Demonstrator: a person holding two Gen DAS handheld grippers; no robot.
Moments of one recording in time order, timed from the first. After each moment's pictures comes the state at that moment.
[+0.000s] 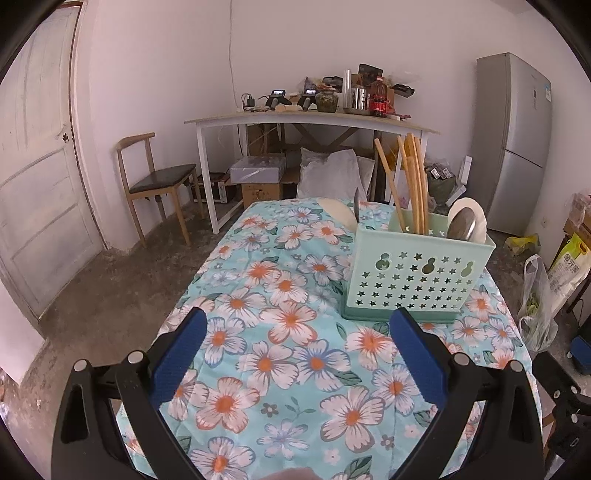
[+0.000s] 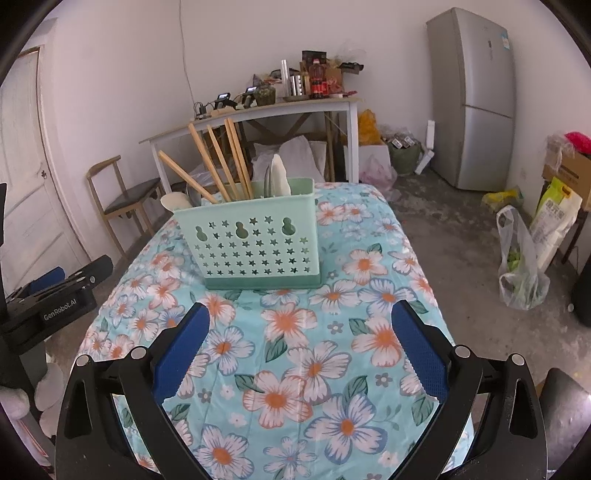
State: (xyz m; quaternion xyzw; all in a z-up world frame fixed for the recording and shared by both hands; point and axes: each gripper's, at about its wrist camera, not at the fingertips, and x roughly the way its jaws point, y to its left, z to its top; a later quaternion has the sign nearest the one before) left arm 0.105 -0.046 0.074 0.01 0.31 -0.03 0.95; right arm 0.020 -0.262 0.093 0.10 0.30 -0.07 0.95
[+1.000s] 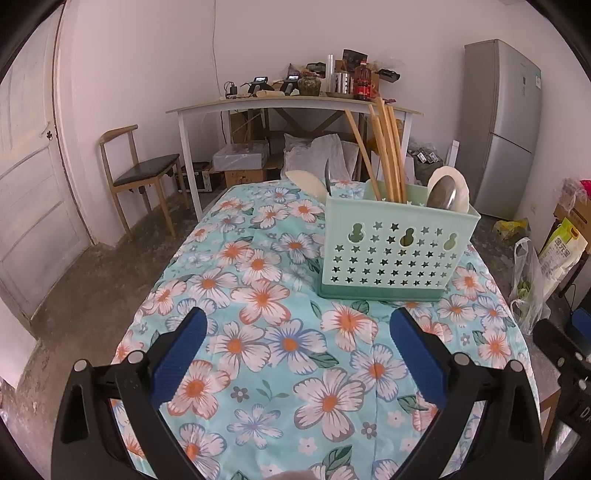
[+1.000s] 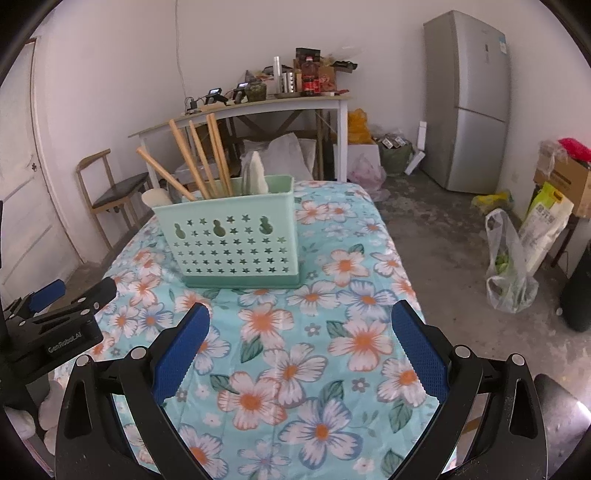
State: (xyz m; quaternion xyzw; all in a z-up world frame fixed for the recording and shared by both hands) left arm 0.103 -0.067 0.054 0.02 0.33 -0.06 0.94; right arm 0.021 -0.277 0.093 0.08 0.31 -0.09 0.94
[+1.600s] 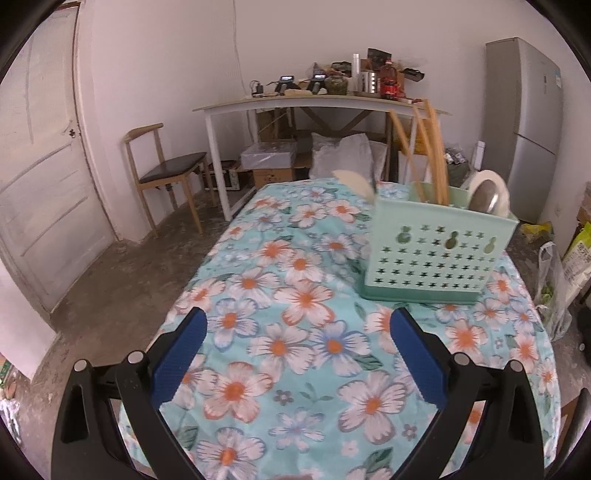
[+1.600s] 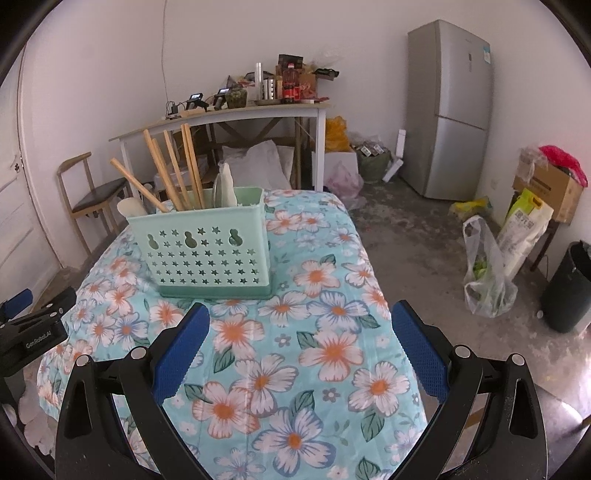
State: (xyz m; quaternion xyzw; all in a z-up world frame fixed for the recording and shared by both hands) left arm 0.111 -0.039 0.051 0.03 0.33 0.00 0.94; right arm 0.023 -0.286 0.096 0.06 0.30 -0.14 0.94
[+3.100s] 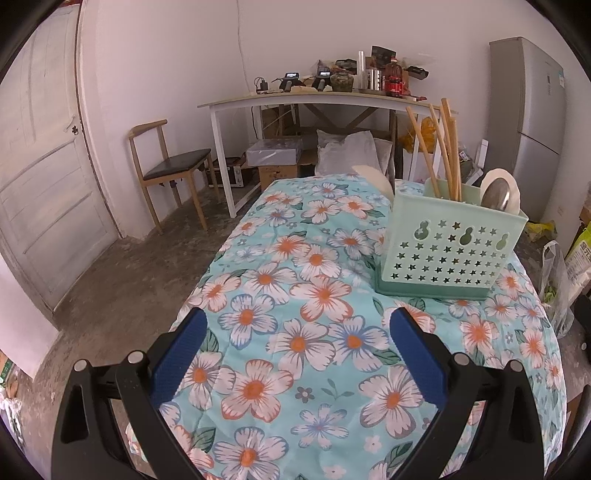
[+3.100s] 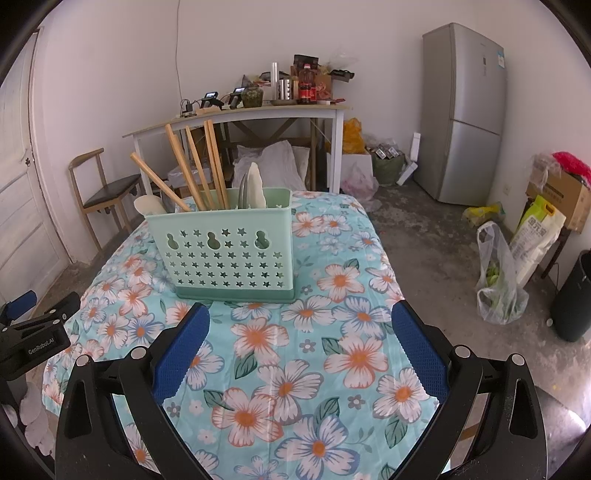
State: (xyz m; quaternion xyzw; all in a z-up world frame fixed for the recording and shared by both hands) left arm 0.111 -0.022 0.048 0.03 0.33 0.00 0.94; right arm 0.036 -0.269 0.095 0.06 0.30 -0.11 0.95
